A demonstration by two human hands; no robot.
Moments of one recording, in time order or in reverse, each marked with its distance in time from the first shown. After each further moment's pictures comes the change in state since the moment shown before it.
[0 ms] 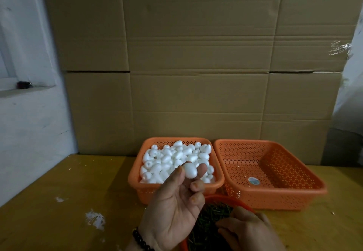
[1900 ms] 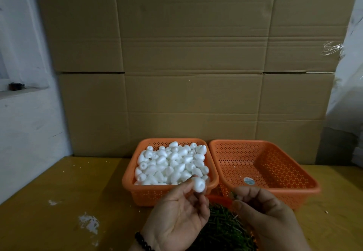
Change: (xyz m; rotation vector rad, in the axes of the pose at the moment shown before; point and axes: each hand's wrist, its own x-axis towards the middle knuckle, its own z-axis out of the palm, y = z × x) left_hand 0.010 -0.016 0.001 0.063 0.297 -0.274; right_hand 0.008 -0.012 -0.039 1.466 0.227 0.619
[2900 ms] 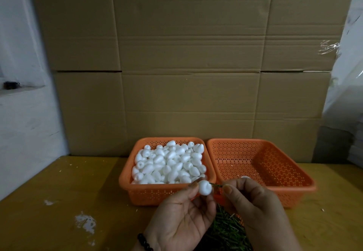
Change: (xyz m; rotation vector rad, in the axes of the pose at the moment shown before) left_hand -0.002 -0.011 0.009 -0.040 -0.034 -0.002; right_hand 0.006 0.000 0.007 -0.278 -0.040 -0.202
